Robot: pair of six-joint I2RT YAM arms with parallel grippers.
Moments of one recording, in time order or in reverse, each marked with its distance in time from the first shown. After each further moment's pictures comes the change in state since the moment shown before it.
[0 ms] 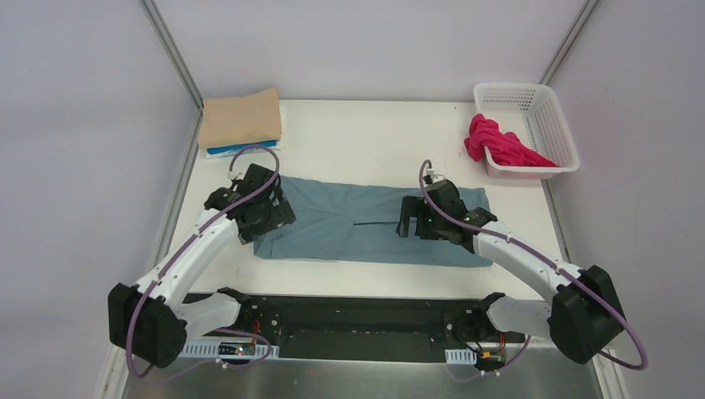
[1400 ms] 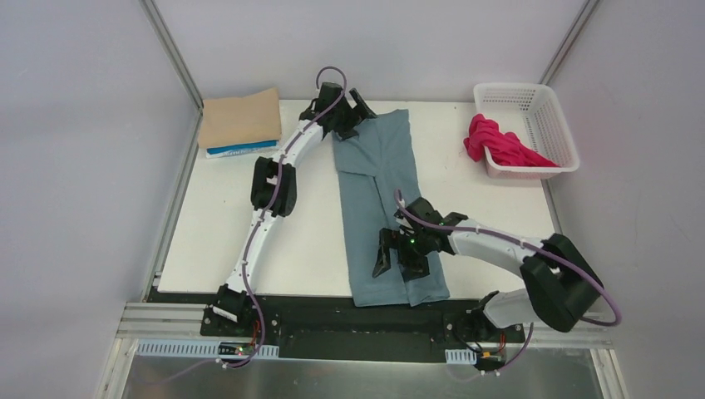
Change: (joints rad) left arm 0.034 1.603 1.694 0.476 0.507 -0.081; right arm 0.111 0.124 -0.072 -0.039 -0.489 0.179
